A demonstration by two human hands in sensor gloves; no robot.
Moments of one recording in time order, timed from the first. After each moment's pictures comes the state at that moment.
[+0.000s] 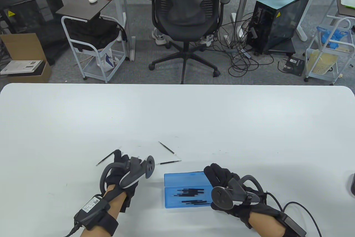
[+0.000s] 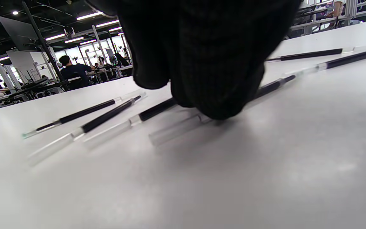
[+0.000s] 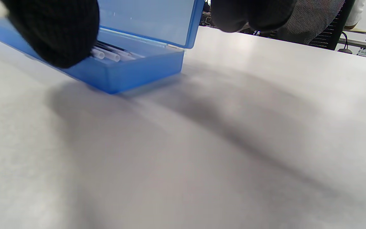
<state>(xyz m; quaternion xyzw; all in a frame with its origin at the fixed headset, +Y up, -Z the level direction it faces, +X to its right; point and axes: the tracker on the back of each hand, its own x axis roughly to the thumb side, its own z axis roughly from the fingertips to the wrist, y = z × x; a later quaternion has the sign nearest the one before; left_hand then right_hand) -0.156 -0.743 -0.344 -0.06 -0.01 -0.13 0.99 0.149 -0.745 -0.285 -0.32 -0.09 -0.94 0.08</state>
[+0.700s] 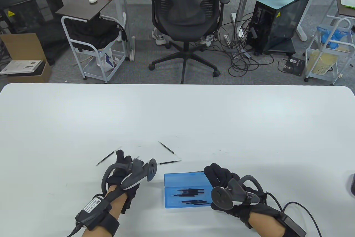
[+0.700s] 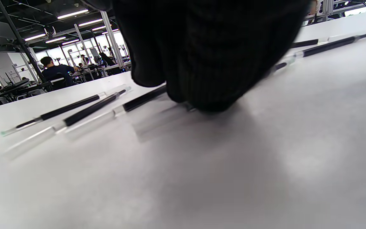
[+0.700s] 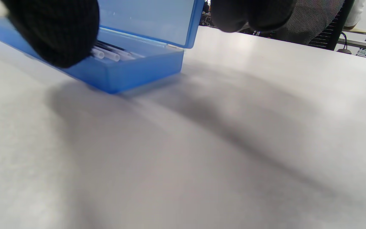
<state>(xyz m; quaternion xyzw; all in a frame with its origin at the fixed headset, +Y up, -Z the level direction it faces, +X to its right) -0.150 -0.752 -0.341 -0.07 -0.04 -0.14 0.99 0.149 -0.745 -0.285 -0.32 -0.09 -0.94 0.08</state>
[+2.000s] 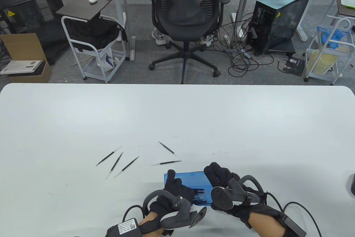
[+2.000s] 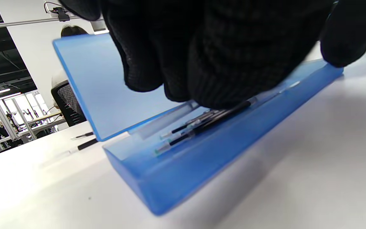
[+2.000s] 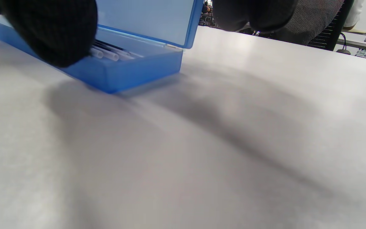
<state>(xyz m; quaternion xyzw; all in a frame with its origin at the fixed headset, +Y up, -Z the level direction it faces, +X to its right) -0.010 -0.739 -0.243 0.04 -0.26 -0.17 0.95 0.149 -0.745 -0.285 -0.32 -0.09 -0.94 0.08</state>
